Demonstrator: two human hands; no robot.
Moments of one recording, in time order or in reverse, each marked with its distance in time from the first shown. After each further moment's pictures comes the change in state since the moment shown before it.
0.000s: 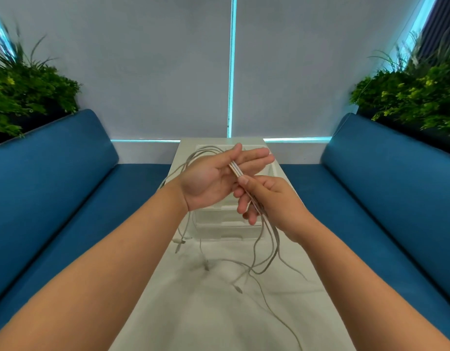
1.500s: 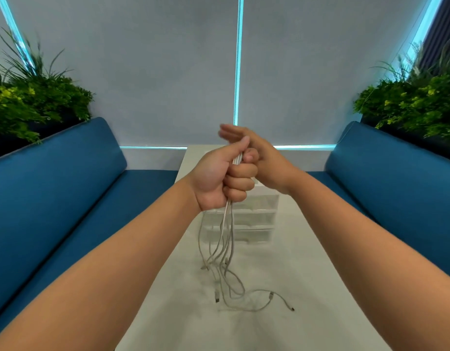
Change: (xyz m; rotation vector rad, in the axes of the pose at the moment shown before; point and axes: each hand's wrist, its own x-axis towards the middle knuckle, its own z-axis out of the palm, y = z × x) left_hand -0.020 0.025 0.029 -0.194 0.118 -0.074; right_hand 0.057 -0.031 -0.007 -0.266 -0.173 -0.277
